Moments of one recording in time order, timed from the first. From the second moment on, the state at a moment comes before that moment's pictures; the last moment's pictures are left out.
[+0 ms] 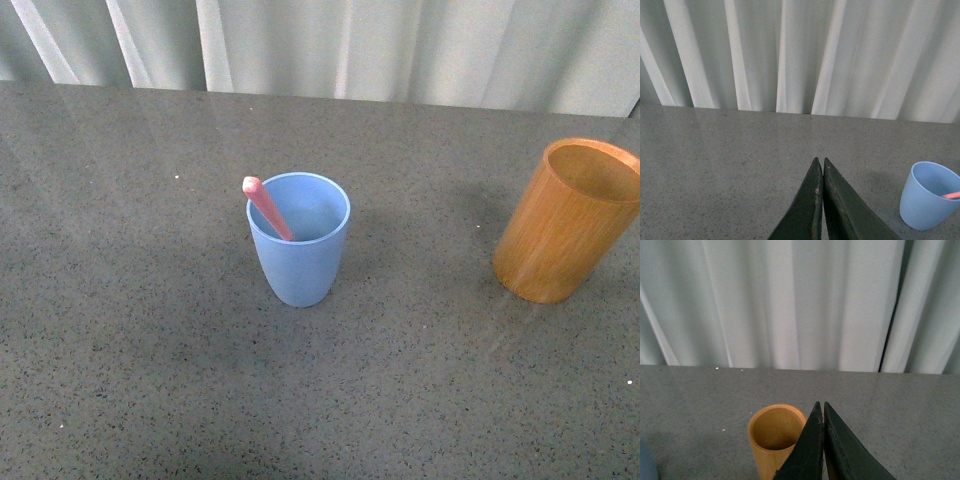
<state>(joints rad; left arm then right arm) 0.00 0.00 0.02 0.00 0.00 0.00 0.02 0.73 0.03 0.71 0.01 0.00</state>
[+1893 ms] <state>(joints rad) 0.00 0.00 0.02 0.00 0.00 0.00 0.00 0.00 0.02 0.00 0.00 0.00</state>
